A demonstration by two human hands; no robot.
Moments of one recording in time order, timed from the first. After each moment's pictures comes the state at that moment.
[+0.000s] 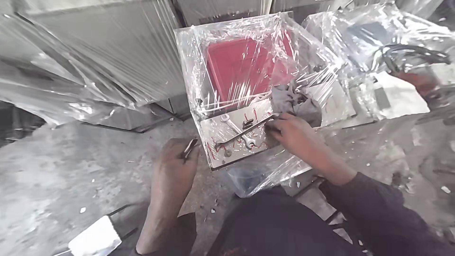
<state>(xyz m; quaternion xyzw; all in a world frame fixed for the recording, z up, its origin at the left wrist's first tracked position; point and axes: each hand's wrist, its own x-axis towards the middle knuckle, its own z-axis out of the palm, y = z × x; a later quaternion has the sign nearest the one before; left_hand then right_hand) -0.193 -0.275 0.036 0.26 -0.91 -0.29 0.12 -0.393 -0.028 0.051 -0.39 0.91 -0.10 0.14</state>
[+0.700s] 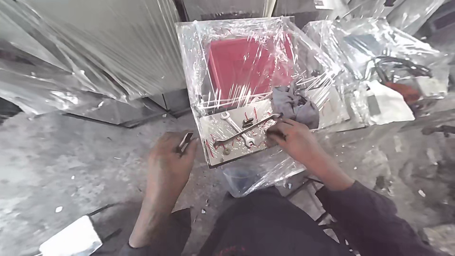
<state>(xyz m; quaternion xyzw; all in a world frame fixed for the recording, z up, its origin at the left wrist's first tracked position) -0.195 -0.279 0.037 0.27 -0.90 -0.31 0.14 -0.384 -0.011 0.039 -0.41 0.89 -0.19 0.06</state>
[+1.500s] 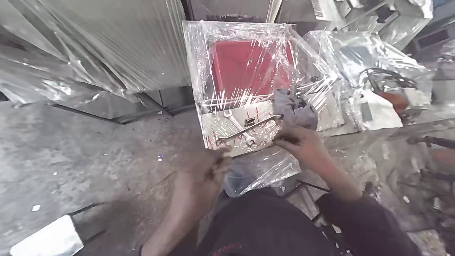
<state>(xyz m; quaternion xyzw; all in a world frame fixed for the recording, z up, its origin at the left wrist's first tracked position) -0.174 -0.227 0.040 0.12 -0.88 -0.42 0.18 -0.370 0.002 0.066 -0.31 0.87 -0.33 0.20</state>
